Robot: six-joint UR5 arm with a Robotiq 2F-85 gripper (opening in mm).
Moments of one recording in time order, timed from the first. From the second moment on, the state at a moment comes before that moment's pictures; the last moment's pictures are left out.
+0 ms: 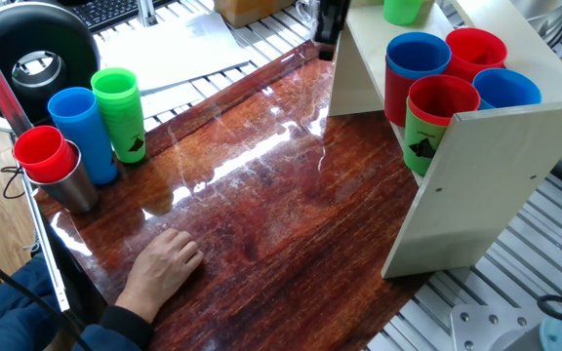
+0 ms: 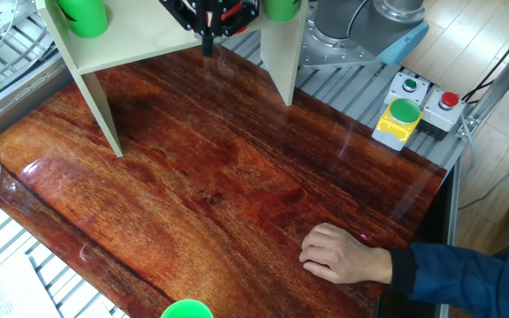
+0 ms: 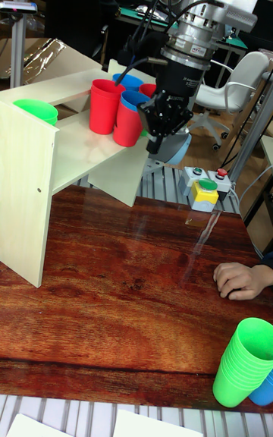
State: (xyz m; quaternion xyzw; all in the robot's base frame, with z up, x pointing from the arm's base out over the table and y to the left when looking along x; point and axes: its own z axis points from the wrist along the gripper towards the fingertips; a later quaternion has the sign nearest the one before) arm 0.481 0.022 0.310 -0.28 0.96 -0.04 0.06
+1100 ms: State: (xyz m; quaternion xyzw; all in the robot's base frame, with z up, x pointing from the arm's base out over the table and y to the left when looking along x) arm 0.431 -0.029 0.385 -0.29 0.95 -0.07 -0.02
